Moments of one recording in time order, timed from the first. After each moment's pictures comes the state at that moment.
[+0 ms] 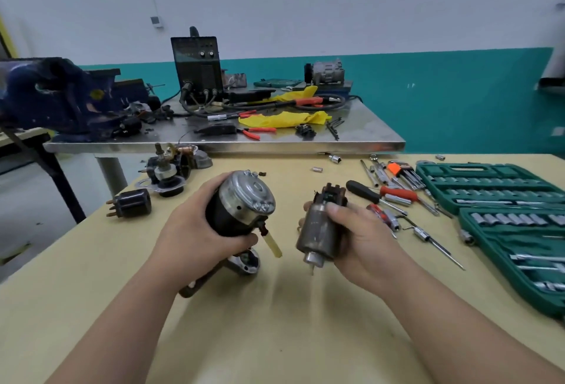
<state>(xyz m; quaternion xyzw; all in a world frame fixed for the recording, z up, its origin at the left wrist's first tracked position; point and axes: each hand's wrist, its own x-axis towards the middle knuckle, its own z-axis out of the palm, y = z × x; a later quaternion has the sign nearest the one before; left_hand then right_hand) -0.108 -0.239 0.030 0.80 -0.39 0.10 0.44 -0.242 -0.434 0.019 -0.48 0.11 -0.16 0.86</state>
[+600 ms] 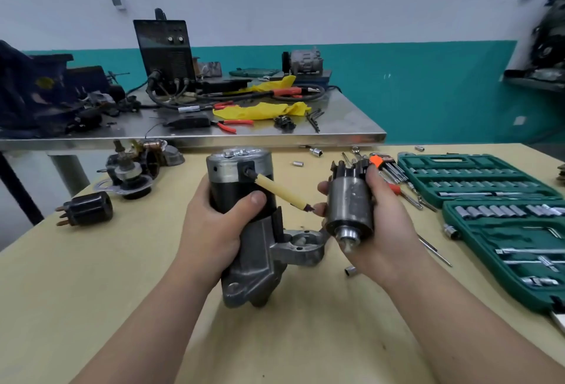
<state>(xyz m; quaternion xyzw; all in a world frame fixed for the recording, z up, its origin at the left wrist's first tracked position) -0.123 -0.306 0.026 0.59 -0.31 -0.07 0.74 -0.242 -0.465 0.030 -0.35 0.13 -0.23 0.90</state>
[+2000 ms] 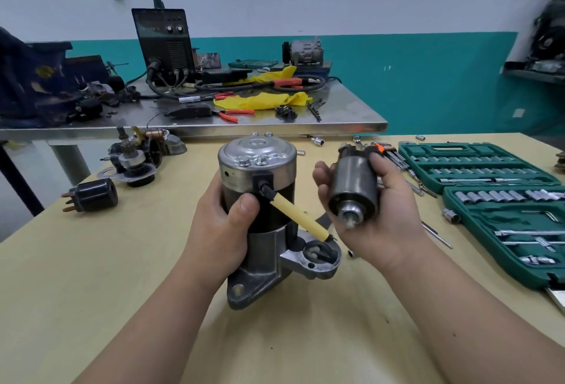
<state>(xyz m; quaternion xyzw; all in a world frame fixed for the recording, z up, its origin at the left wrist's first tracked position) -0.138 -0.288 0.022 0.62 -0.42 -0.01 0.66 -0.246 -0.446 0.038 -0.24 0.07 -0.21 0.94</state>
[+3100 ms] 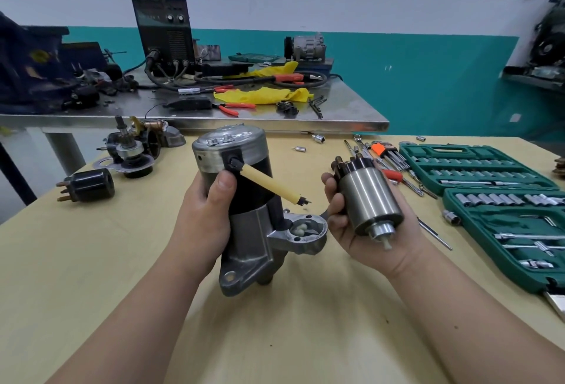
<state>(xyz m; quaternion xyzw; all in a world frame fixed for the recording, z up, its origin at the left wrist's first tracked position) -0.122 -0.282 0.016 0.61 -0.31 -0.11 0.72 -0.249 -0.463 0.014 -0.28 0.08 -0.09 0.95</state>
